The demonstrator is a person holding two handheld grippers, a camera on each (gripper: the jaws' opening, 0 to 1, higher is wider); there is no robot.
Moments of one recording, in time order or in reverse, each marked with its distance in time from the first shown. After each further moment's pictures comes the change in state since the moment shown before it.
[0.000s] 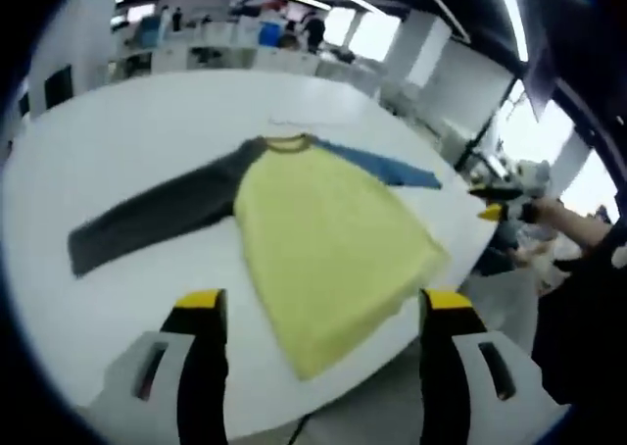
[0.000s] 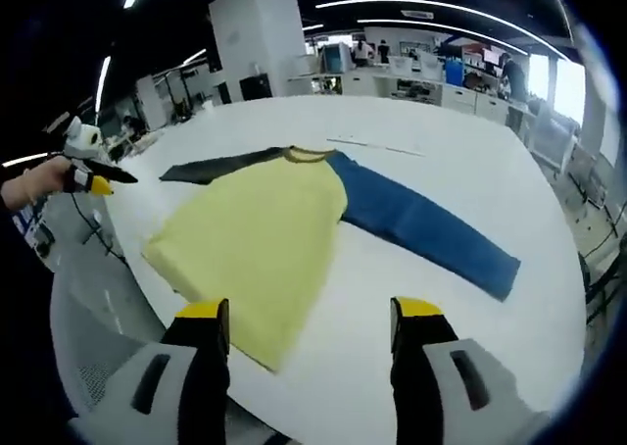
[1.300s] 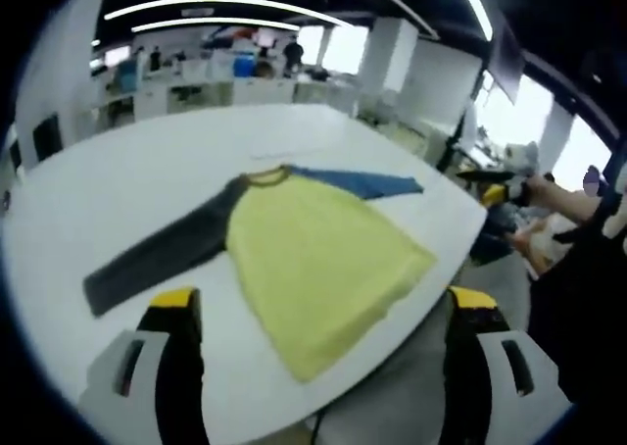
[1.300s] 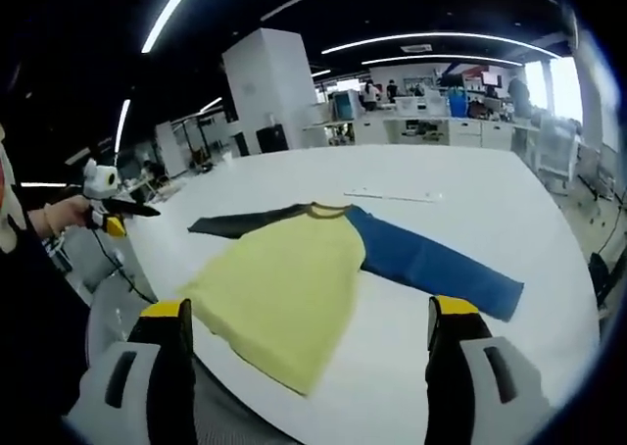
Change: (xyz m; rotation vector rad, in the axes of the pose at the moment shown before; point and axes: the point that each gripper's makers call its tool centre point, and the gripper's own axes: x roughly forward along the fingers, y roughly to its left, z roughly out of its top) left arm -0.022 -0.026 0.016 0.136 -0.034 -0.031; right arm -0.029 0.011 0.027 0.070 -0.182 0.056
